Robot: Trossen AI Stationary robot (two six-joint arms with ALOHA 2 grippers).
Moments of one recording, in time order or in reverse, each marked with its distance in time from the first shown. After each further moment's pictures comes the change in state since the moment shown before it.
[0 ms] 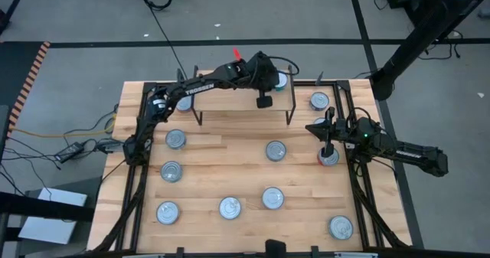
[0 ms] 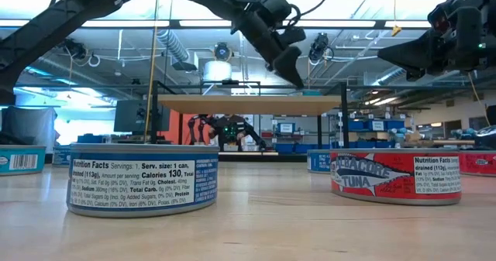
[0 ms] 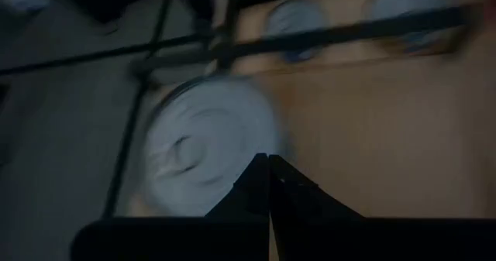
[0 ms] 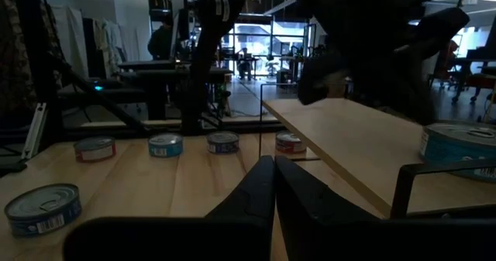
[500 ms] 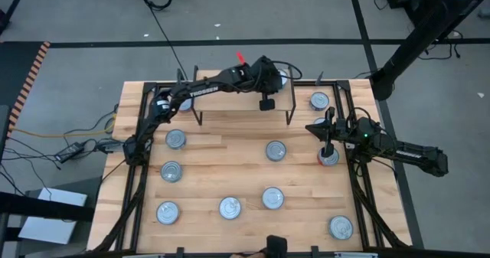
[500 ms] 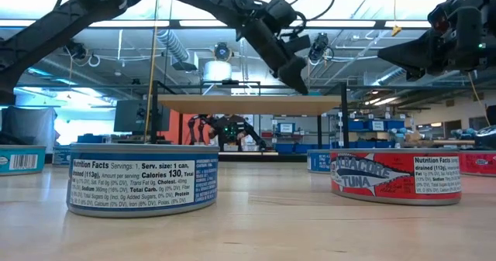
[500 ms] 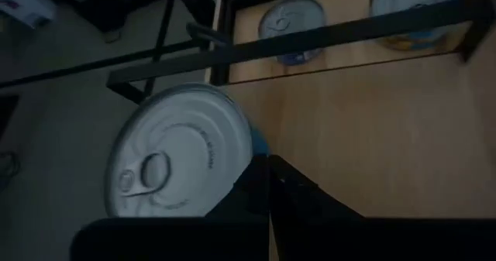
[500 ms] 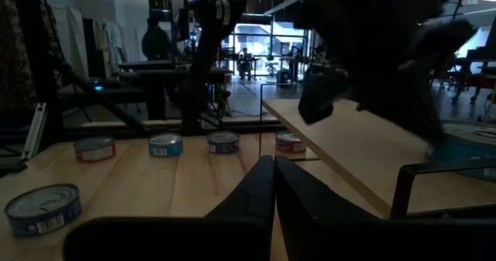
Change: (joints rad) left arm -0.005 0.045 0.002 0.047 -0.057 0.024; right arm 0.000 0.000 0.000 0.001 0.000 0.000
